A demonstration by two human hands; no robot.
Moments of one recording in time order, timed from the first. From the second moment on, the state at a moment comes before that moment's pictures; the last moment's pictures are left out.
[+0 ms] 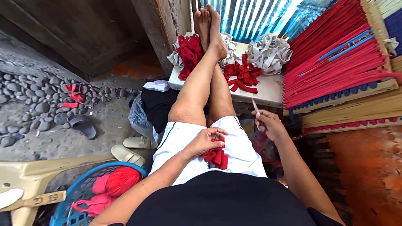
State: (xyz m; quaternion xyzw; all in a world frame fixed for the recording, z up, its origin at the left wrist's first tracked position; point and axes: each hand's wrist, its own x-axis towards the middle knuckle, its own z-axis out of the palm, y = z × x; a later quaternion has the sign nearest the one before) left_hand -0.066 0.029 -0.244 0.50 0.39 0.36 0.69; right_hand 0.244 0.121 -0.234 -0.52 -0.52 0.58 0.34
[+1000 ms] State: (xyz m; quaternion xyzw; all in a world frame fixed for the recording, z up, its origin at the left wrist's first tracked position) left_hand -0.070 0.037 -0.242 0.49 0.28 0.29 0.77; right_hand 0.252 0.018 -0.188 -0.33 -0.57 0.73 0.19
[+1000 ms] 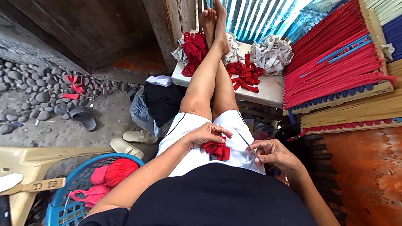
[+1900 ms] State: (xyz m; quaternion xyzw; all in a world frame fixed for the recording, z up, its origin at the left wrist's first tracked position) left_hand -0.072 0.034 -0.239 0.51 0.27 0.33 0.75; right_hand 0.223 0.030 -0.212 -0.30 -0.59 0.73 0.16
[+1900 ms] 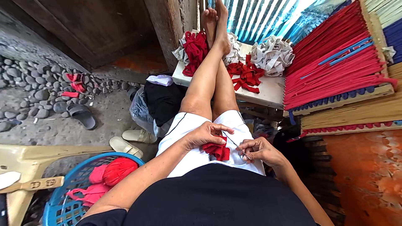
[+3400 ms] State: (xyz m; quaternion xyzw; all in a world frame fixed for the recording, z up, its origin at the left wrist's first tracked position) left_hand -0.074 0.032 -0.241 0.51 0.32 0.34 0.72; right_hand 0.242 0.051 -0.202 -0.33 -0.59 0.69 0.27
